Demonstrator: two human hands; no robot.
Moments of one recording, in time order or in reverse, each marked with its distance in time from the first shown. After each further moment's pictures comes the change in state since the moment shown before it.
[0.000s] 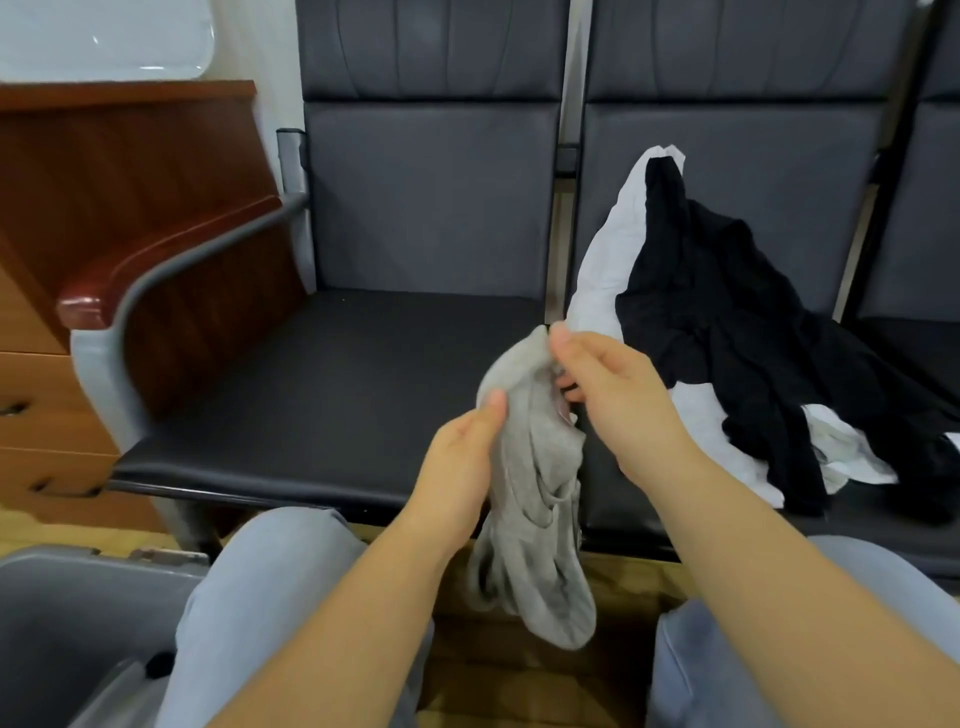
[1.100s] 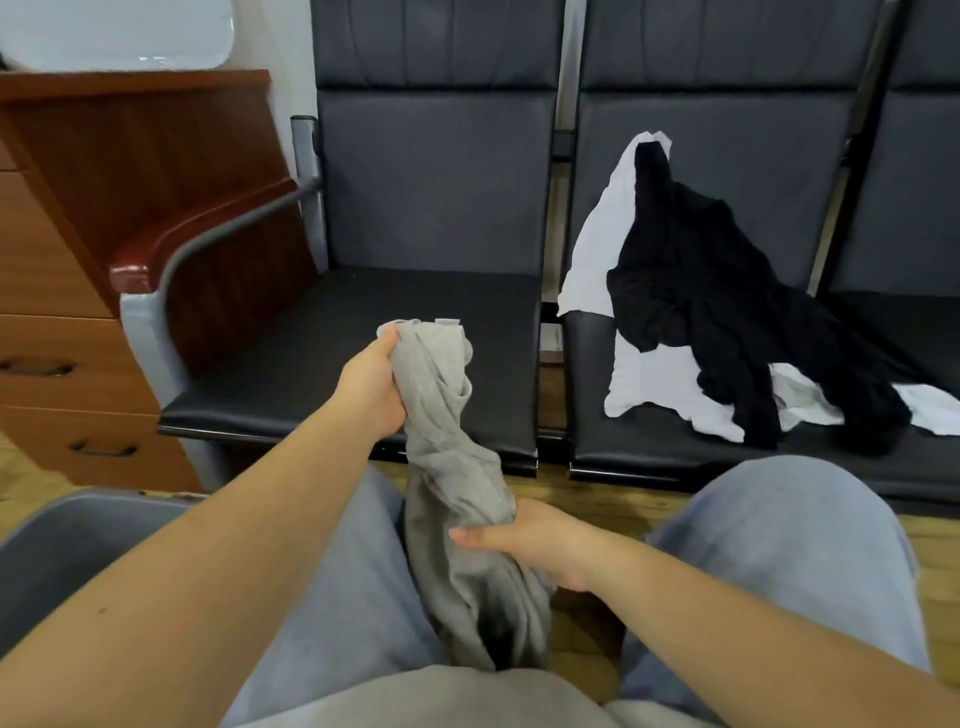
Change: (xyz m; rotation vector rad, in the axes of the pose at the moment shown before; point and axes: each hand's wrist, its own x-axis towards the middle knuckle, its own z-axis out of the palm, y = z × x) left_hand 0.011 0.027 -0.071 -0.392 0.263 -0.217; right_hand -0.114 0.080 0.050 0.094 -0.616 0.688
